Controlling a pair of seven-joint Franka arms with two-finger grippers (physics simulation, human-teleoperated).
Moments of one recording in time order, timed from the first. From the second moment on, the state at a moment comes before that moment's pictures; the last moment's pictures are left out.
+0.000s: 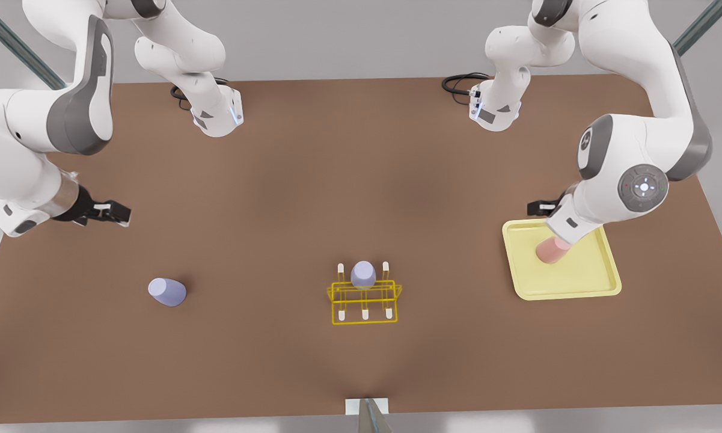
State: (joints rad) left arm -0.09 0.30 -0.08 -1.37 0.08 1.38 -0.11; right arm 0.01 0.16 -0.04 -1.45 -0.03 1.55 0.01
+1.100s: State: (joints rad) left arm 0.03 0.50 0.11 -1.94 0.02 2.18 0.14; right arm -0.05 0.63 -0.04 -1.64 0.02 2.22 -0.21
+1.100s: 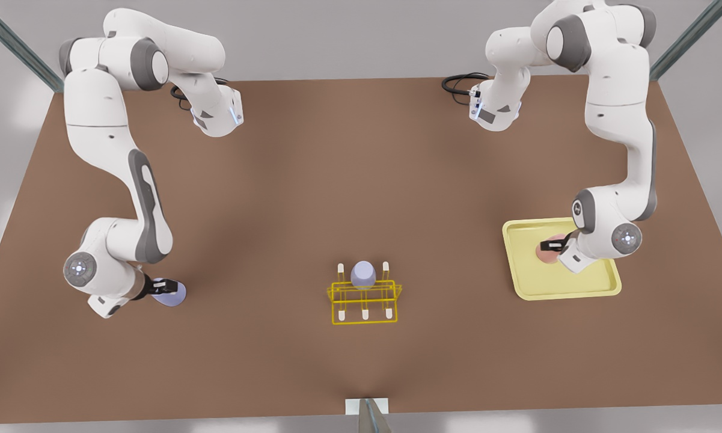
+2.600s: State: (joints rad) left arm 0.01 0.76 -0.29 -1.18 -0.07 1.95 -0.14; right arm -0.06 0.64 -0.04 -1.77 0.03 2.40 -0.28
